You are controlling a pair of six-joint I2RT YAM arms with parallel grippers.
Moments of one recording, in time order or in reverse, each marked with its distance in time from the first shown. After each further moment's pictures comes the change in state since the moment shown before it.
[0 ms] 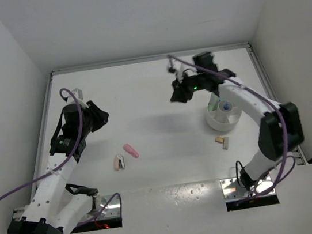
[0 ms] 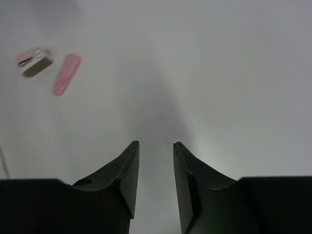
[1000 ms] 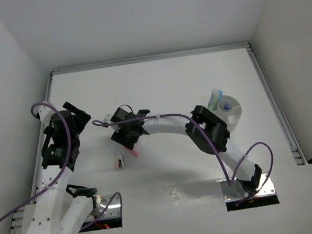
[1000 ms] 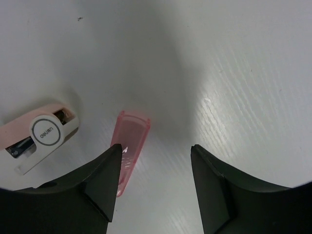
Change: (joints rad) left arm 0.097 -0.135 -0.003 -0.109 -0.438 -0.188; right arm 0.751 0.749 0.484 -0.098 0.629 0.375
